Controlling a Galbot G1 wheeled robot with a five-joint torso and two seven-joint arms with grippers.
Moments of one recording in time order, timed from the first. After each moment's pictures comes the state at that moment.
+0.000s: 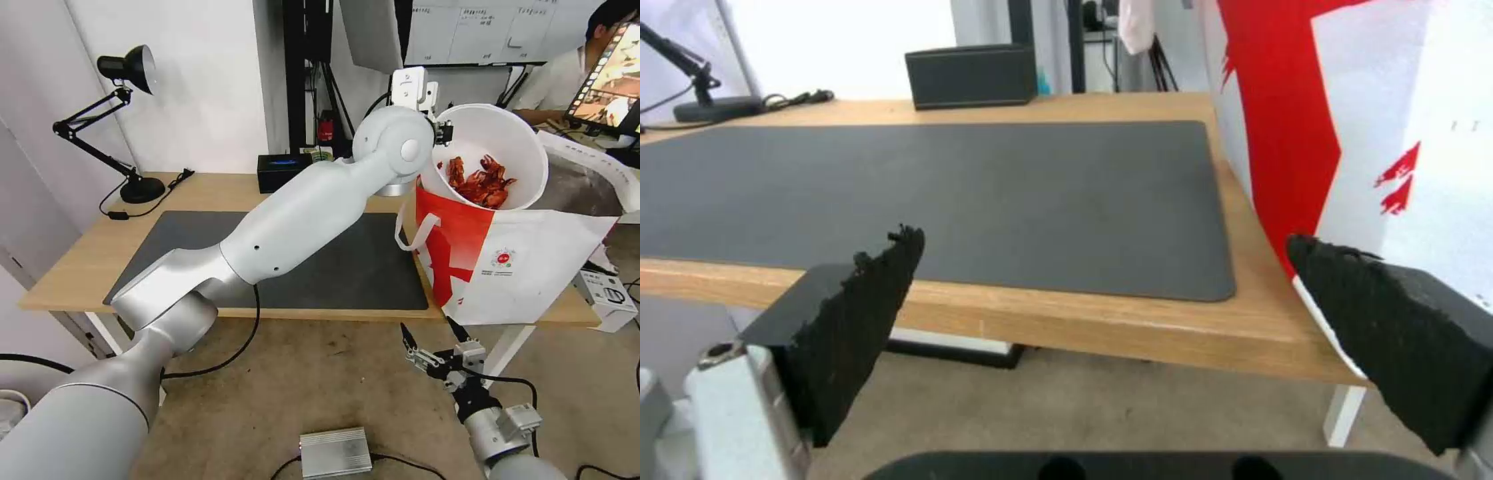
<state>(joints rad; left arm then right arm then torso) -0.16 -1.53 0.44 -1.43 -1.44 0.52 -0.80 -1.67 0.89 0.32 2.15 0.48 0.18 0.28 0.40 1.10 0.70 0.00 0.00</state>
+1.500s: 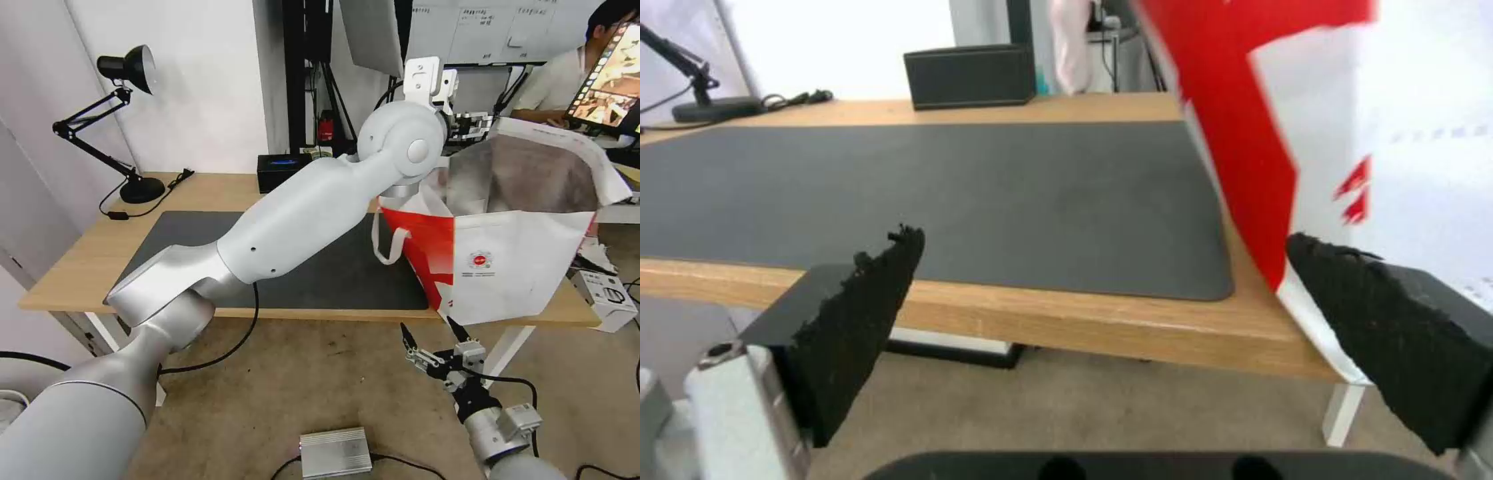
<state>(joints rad) -0.16 -1.48 0.45 -1.52 -1.43 0.52 -0.78 -1.67 0.89 0.32 2.15 0.48 0.18 0.28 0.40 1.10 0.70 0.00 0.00</state>
